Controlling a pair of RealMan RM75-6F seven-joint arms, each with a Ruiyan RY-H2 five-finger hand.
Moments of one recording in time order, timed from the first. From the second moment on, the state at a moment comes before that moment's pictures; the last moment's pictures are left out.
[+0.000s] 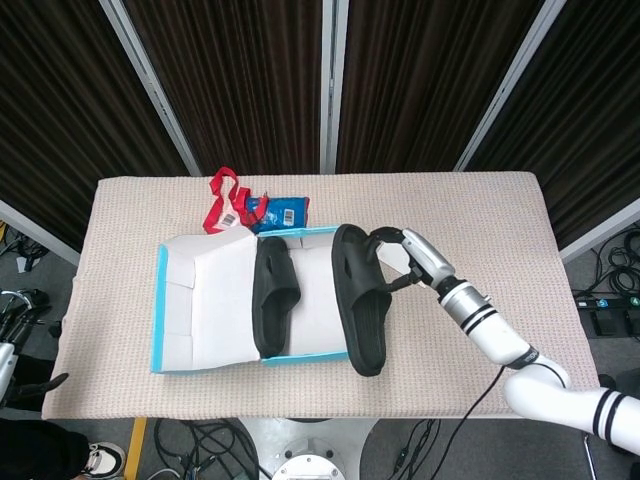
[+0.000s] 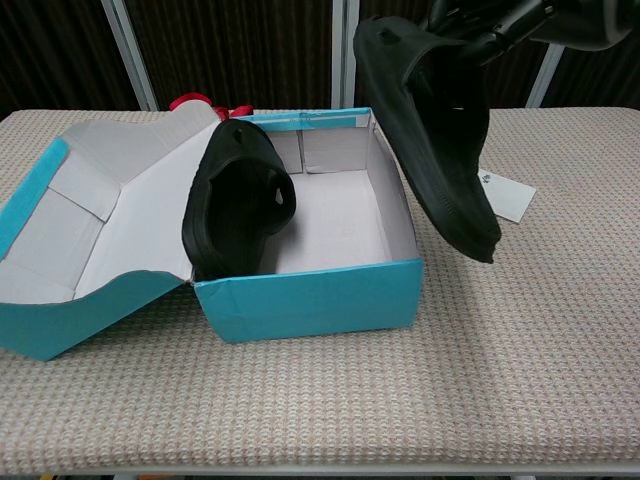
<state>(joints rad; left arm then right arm) -0.04 -1.08 0.04 -1.41 1.57 1.50 -0.44 0.70 -1.23 0.45 -1.70 -1.15 0.63 0.54</state>
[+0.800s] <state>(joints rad) -0.03 -1.11 0.03 -1.32 1.55 1.50 -0.49 0.86 -1.55 0.38 -1.28 -1.37 0.65 0.98</state>
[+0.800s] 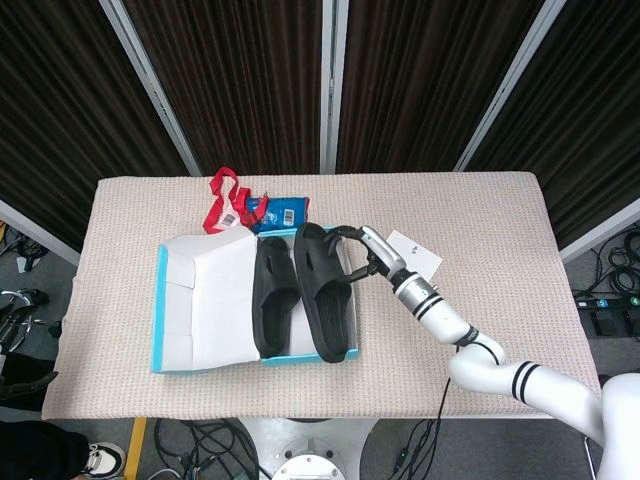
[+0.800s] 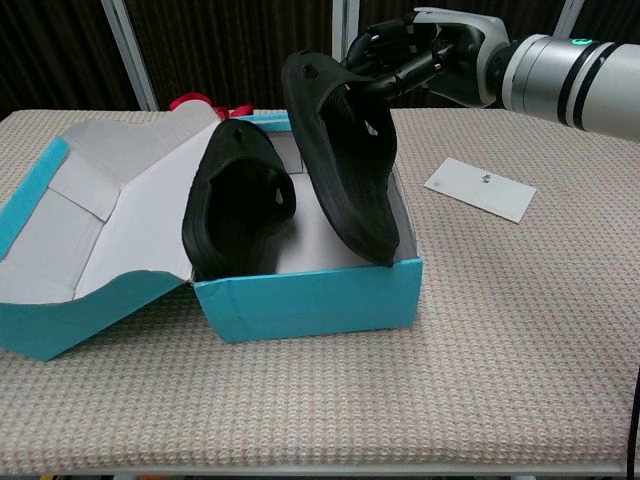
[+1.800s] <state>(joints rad) -0.02 -1.16 0.01 -1.20 1.53 1.50 -0.56 0.97 -1.66 0.30 -1.05 -1.38 0.59 1.04</state>
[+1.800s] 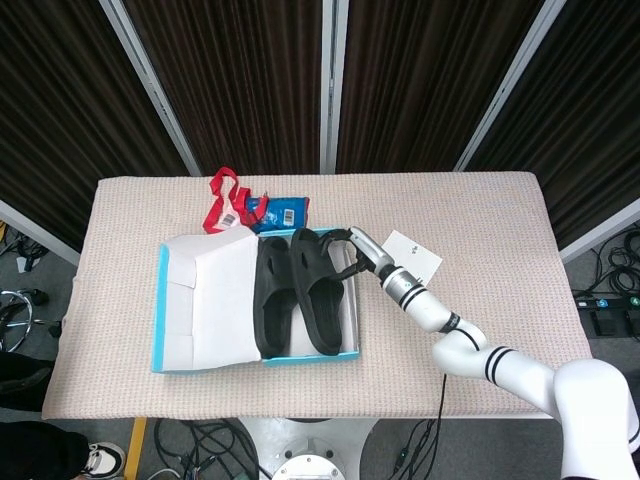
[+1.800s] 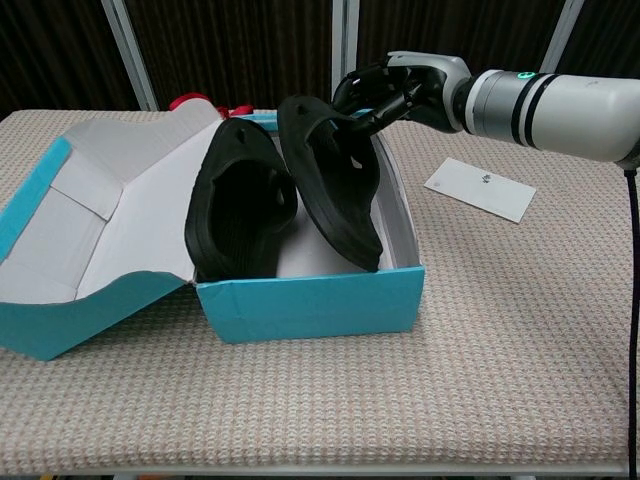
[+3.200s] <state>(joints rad) -0.03 -1.15 0.01 -1.24 1.55 1.50 -0.55 0.98 -1.50 0.19 -1.15 -1.49 0.66 1.07</state>
